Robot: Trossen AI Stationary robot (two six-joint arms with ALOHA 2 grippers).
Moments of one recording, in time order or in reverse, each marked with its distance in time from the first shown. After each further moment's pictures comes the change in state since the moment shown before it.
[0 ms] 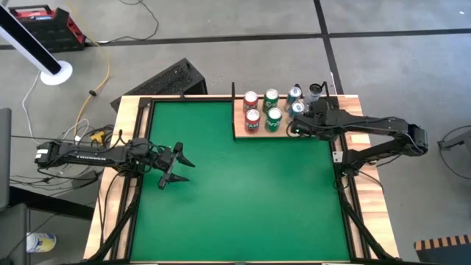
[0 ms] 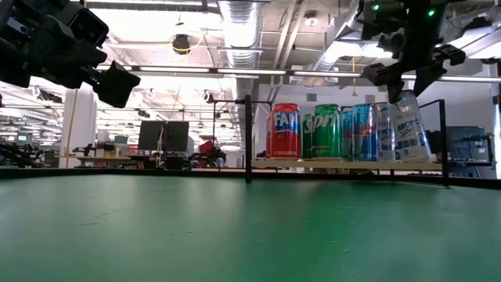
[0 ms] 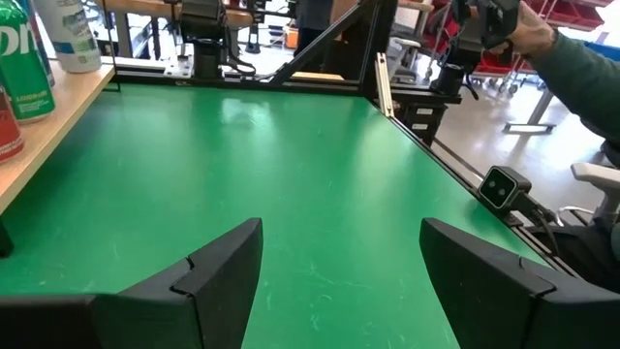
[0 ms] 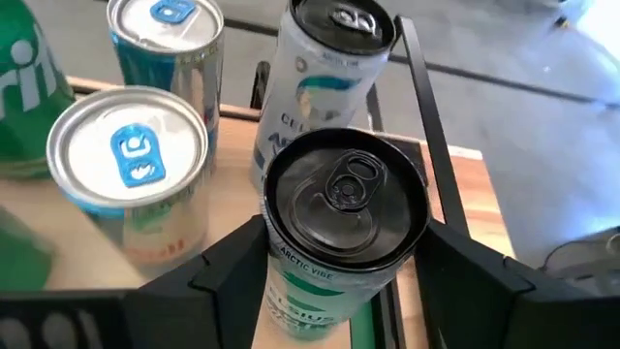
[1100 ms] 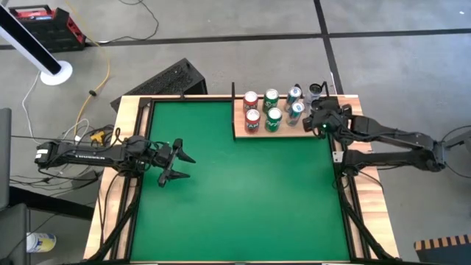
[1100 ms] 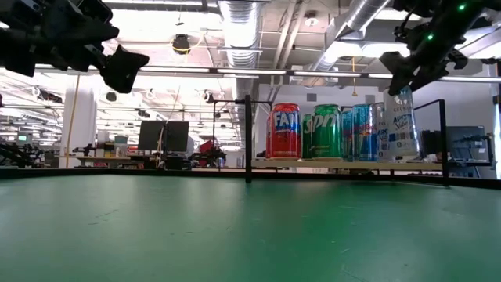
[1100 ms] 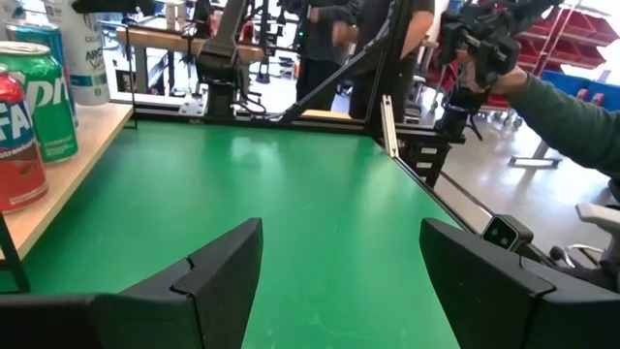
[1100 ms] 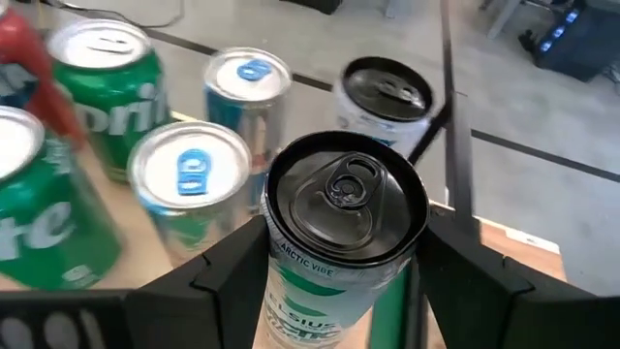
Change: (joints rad) left arm 0.000 0.000 0.056 0.028 -0.033 -0.044; right arm -0.056 -0.401 -0.225 0.452 -0.061 -0.604
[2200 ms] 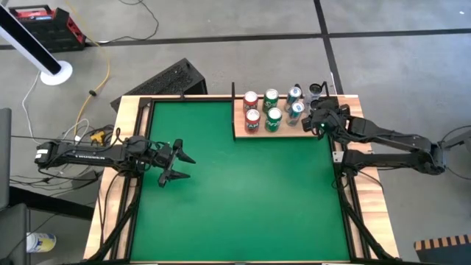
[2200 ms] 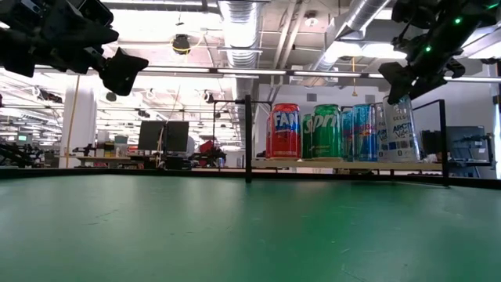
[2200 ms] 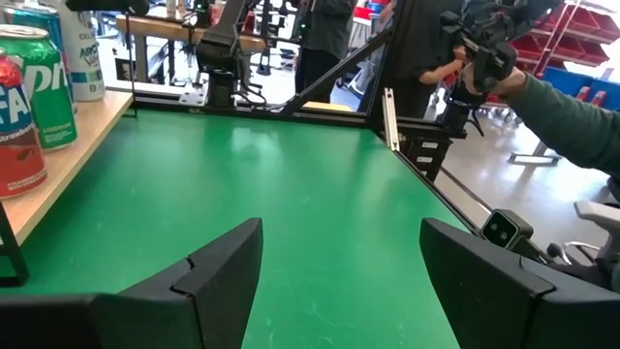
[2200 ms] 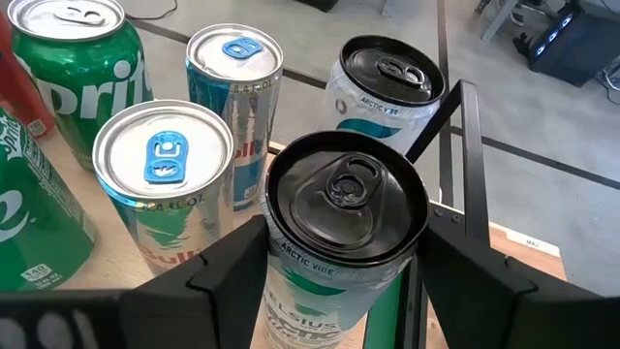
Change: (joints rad) left arm 0.000 0.000 0.001 -0.023 -0.001 -0.010; right arm -0.070 -0.002 -0.076 0.098 -0.049 -0.061
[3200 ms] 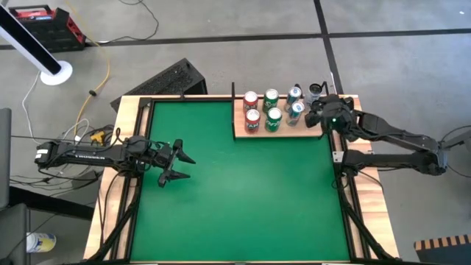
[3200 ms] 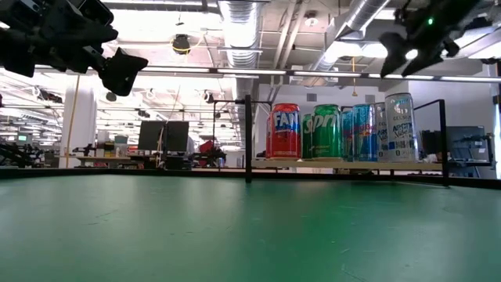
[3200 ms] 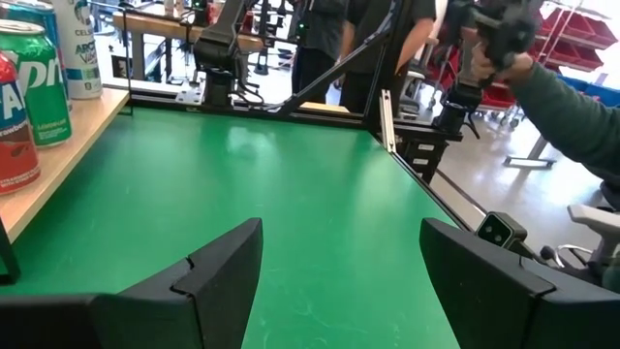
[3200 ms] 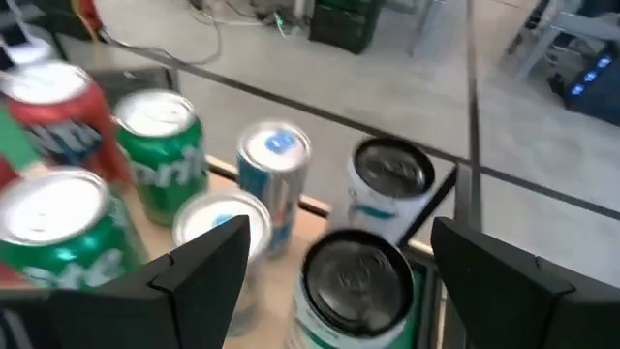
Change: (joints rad) left arm 0.000 0.000 0.000 0.002 0.005 -0.018; right arm 0.027 -0.046 0.124 -0.003 -0.031 -0.104
